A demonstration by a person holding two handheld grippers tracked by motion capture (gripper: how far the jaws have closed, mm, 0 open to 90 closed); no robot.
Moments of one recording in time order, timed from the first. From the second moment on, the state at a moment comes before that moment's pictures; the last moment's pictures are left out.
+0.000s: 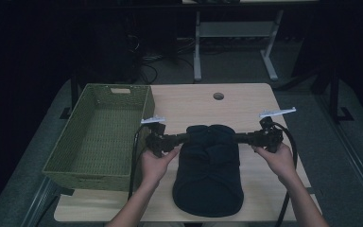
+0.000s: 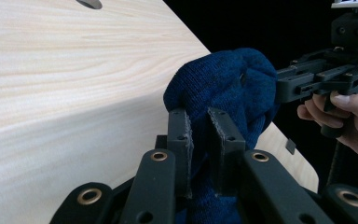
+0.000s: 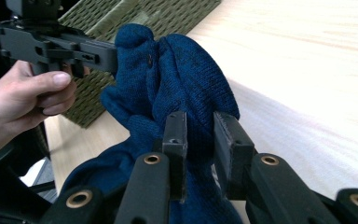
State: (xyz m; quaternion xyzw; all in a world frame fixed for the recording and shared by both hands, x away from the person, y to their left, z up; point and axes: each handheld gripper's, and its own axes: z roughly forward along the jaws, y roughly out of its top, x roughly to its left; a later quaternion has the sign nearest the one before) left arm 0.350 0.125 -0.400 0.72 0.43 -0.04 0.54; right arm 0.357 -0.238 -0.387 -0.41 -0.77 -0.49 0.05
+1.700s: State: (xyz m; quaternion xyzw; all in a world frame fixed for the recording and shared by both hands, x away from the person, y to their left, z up) left arm 0.288 0.142 -0.435 0.76 0.41 -0.11 0.50; right arm 0.329 -0.223 -0.406 -0.39 -0.77 -0.49 0.12
